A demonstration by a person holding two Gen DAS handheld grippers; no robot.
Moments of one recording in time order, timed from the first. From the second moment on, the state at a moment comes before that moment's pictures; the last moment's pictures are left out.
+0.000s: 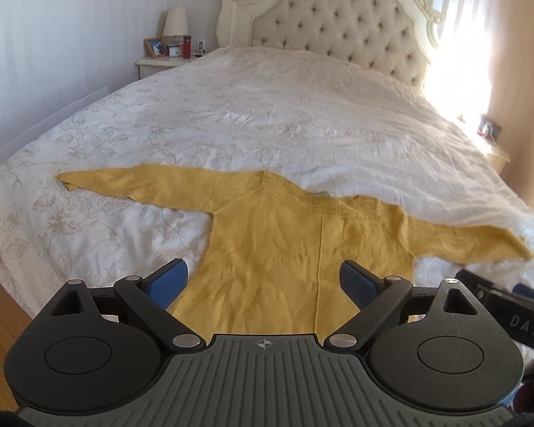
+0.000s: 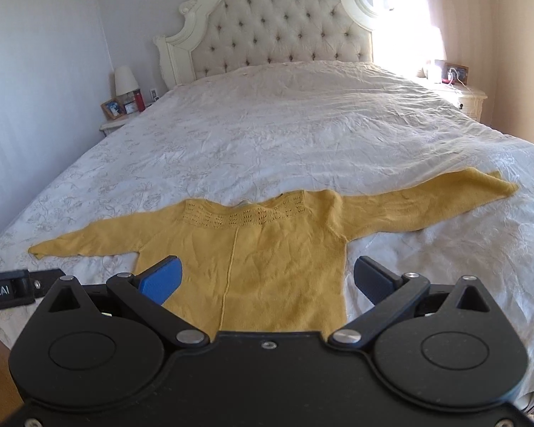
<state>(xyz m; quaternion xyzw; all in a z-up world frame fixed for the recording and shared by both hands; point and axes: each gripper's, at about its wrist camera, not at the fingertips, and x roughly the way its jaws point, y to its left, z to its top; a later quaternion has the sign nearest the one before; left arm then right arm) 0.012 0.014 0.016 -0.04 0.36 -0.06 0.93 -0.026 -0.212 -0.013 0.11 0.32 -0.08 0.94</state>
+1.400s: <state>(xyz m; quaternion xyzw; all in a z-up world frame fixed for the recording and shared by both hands) 0.374 0.317 -0.175 -0.21 0.51 0.13 0.83 0.203 -0.143 -0.070 0.18 0.47 -0.08 0.86</state>
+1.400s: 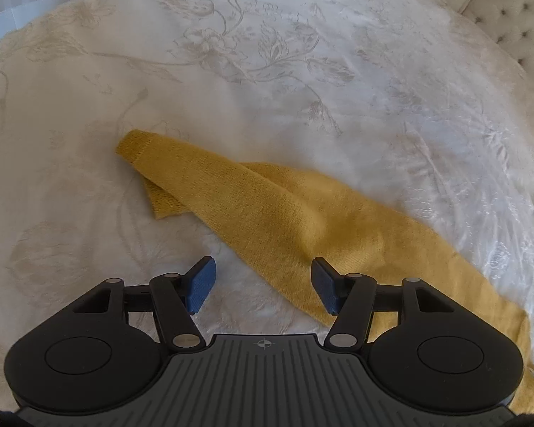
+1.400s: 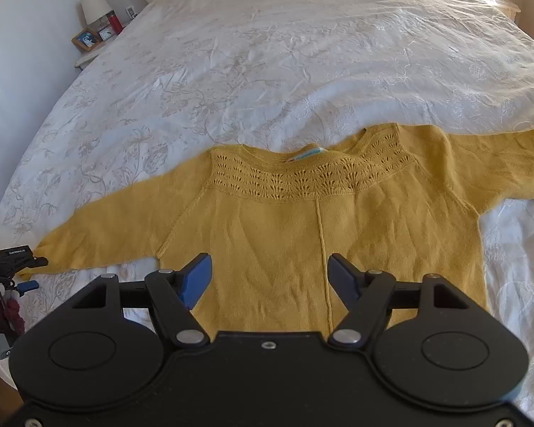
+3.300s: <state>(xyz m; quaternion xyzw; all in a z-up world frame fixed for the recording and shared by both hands) 0.268 -0.079 -0.127 0.12 0.44 -0.20 0.87 0.155 -0.279 -0.110 0.21 0.49 -0.07 0.84</state>
